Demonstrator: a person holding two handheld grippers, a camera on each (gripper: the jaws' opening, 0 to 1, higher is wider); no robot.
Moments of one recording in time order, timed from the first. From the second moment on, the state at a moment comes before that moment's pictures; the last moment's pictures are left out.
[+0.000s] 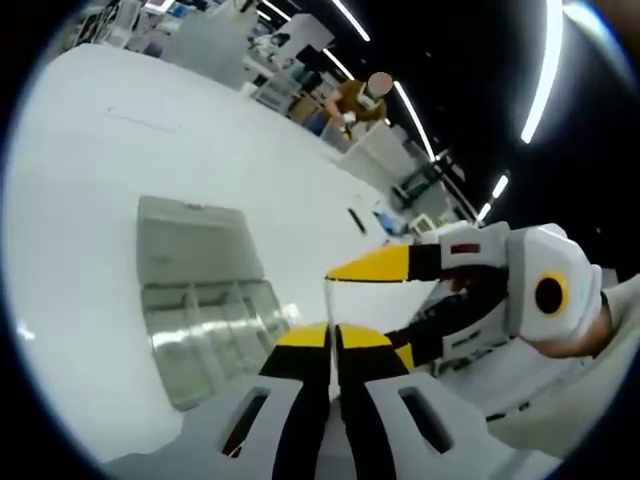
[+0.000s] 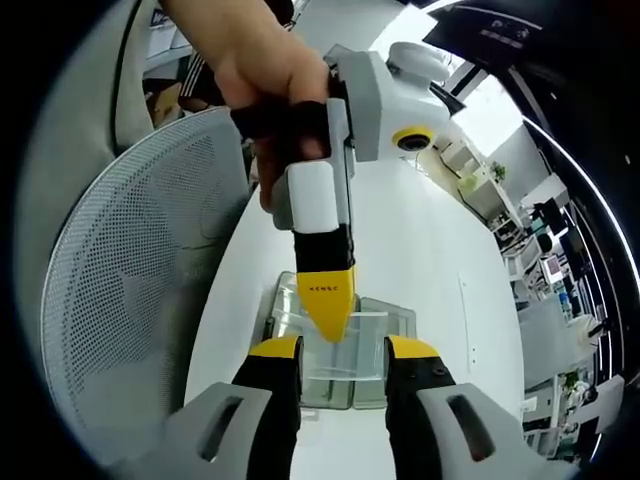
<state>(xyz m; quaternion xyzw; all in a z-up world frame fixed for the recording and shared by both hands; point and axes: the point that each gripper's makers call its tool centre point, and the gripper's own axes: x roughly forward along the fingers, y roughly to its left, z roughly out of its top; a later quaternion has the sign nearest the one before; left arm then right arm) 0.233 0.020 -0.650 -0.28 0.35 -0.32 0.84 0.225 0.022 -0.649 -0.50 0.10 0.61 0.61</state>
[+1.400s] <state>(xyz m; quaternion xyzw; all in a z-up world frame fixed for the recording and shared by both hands) 0.224 0.020 -0.657 -0.12 0.28 -0.39 0.87 0.232 0.010 -0.641 -0.46 0.15 0.65 0.58</state>
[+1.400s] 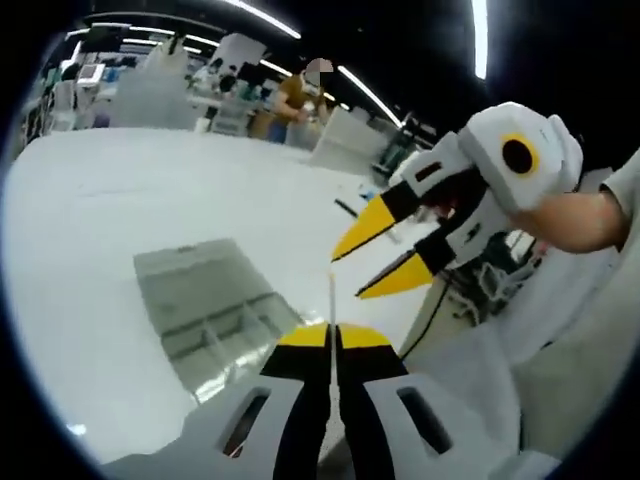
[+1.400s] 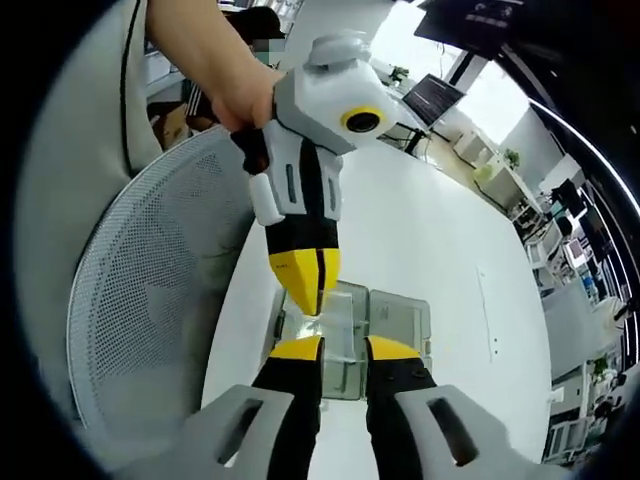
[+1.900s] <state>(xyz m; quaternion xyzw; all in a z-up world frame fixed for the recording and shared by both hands) 0.219 0.012 -0.654 -0.05 0.25 -0.42 0.87 0.223 0.010 -0.646 -0.46 0.18 0.69 0.53</state>
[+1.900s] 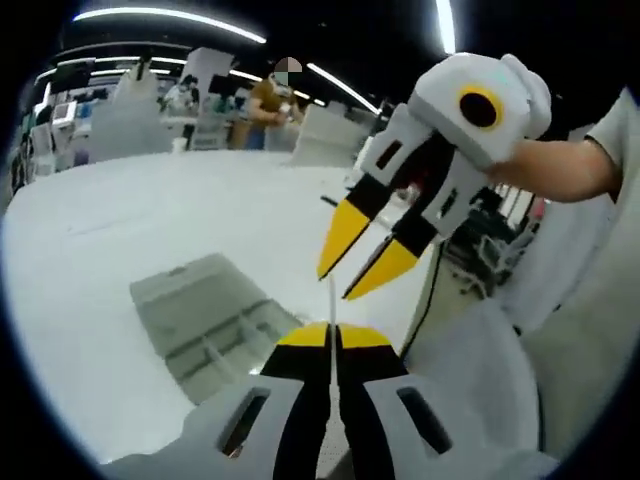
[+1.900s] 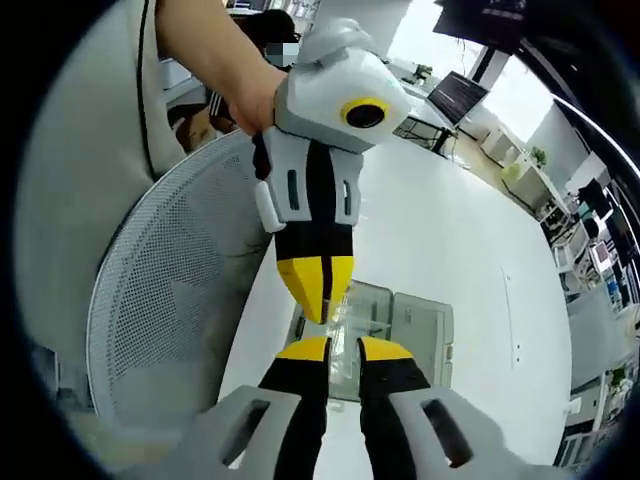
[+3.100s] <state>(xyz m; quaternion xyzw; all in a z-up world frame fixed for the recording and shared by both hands) 0.211 0.005 -0.655 0.04 0.21 -0.46 0.86 0.205 0.007 -0.661 -0.42 0.25 0.74 0.46</state>
